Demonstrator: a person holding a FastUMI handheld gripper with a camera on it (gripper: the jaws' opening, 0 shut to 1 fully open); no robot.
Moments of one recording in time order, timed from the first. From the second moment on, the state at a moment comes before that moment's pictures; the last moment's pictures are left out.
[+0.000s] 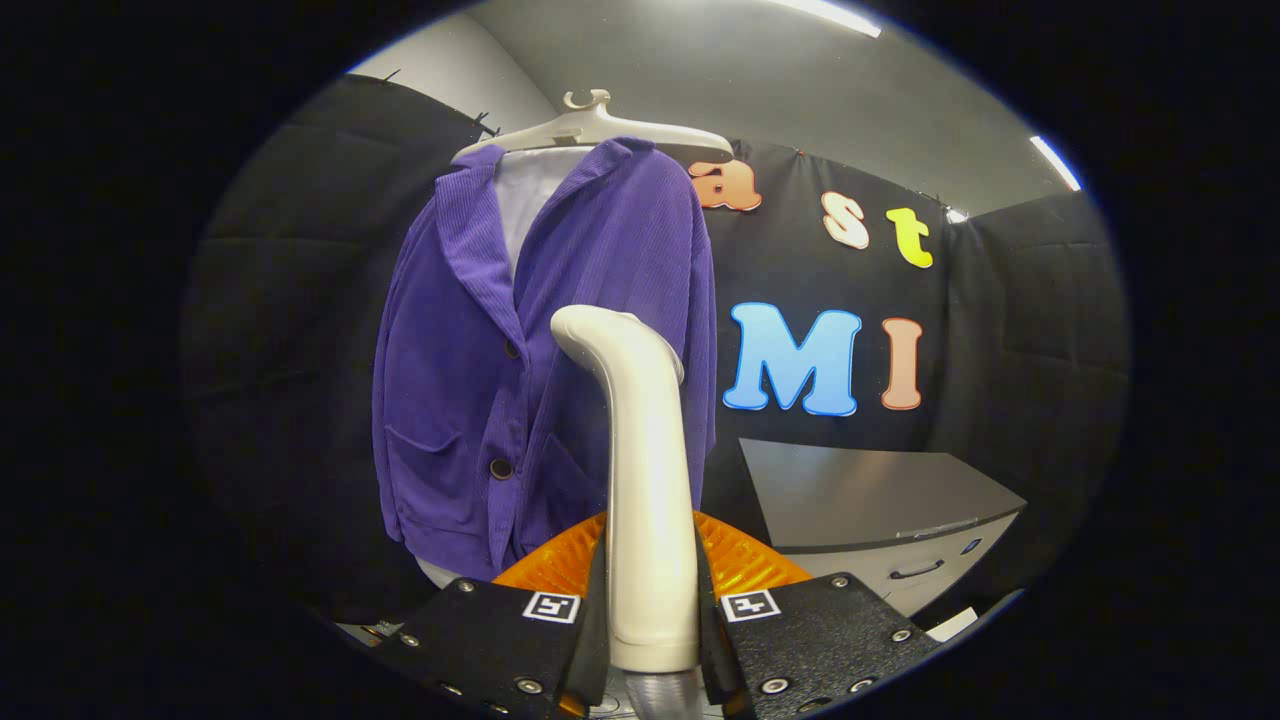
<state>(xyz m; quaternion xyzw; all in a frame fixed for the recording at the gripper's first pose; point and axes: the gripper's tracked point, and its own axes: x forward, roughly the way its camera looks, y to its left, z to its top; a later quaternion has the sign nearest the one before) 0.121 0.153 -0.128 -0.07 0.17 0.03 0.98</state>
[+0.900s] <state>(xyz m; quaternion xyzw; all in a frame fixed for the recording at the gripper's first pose) 0.061 0.152 -0.250 -0.09 0.28 0.08 0.95</state>
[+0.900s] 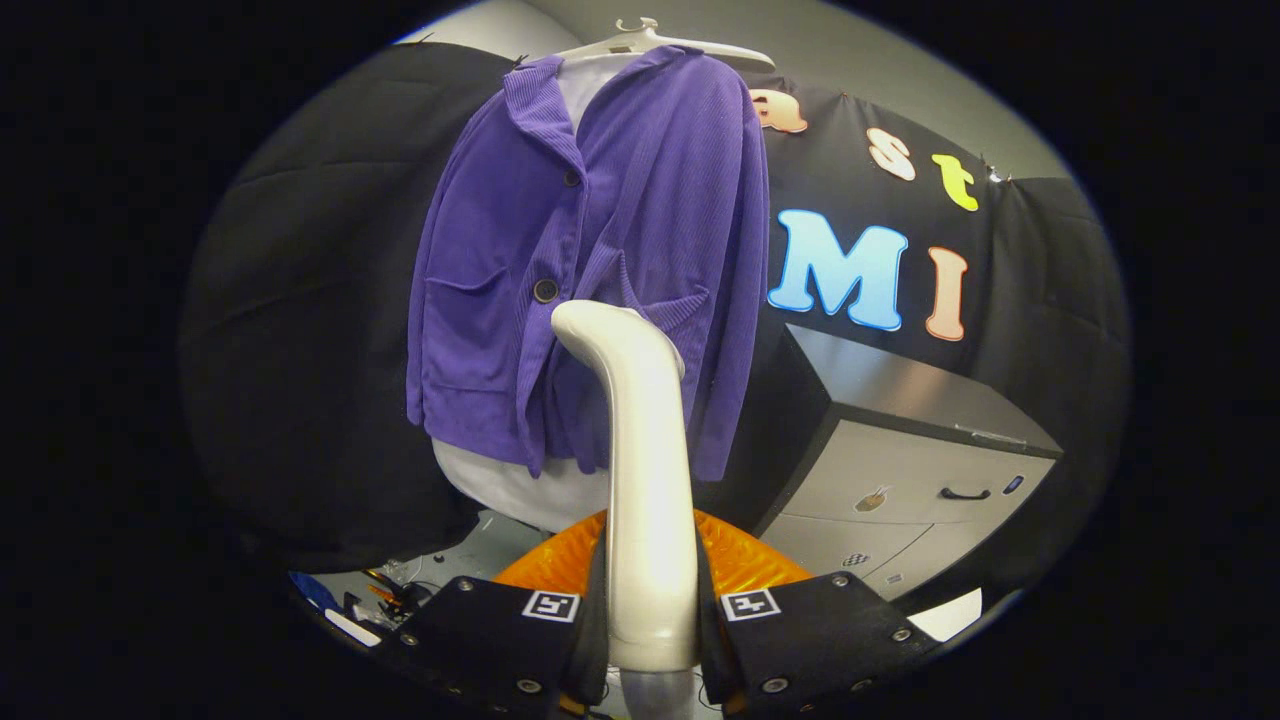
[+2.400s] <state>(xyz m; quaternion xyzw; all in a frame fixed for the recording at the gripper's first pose) 0.104 0.283 -0.058 -0.06 0.13 0.22 0.96</state>
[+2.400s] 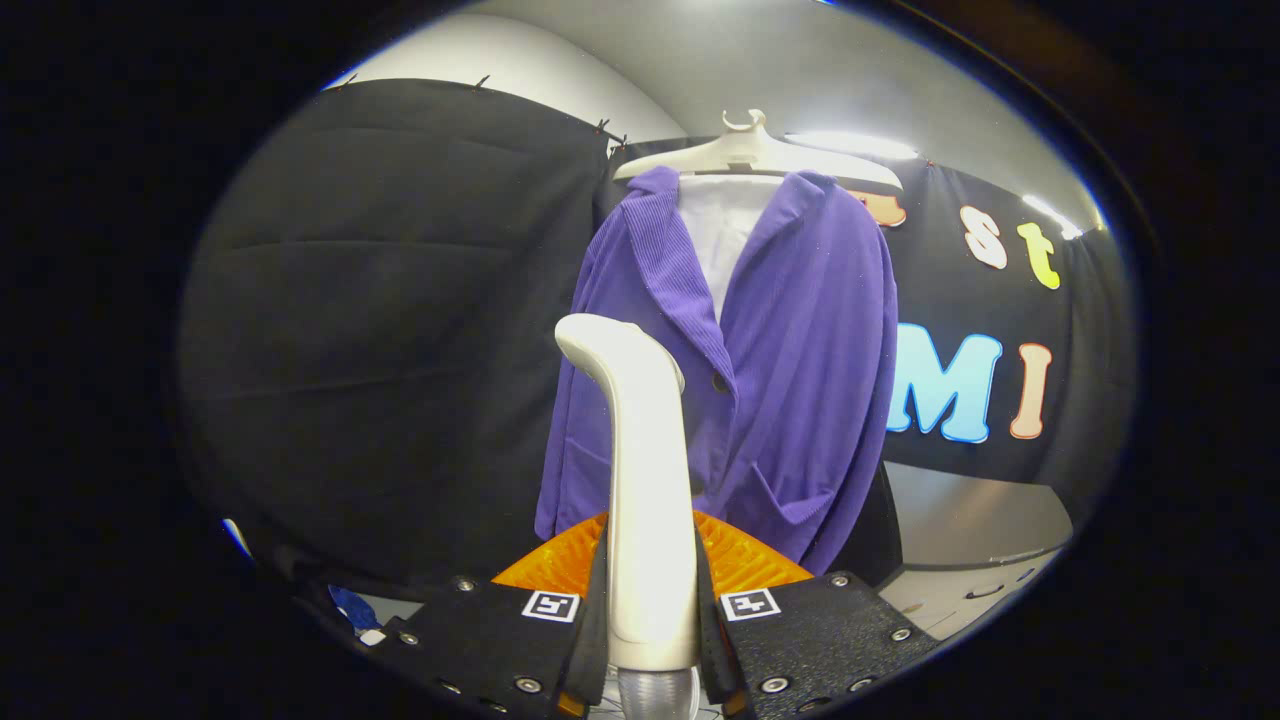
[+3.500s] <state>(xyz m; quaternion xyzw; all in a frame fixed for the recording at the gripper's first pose) 0.149 0.327 -0.057 -0.11 0.08 0.14 0.98</state>
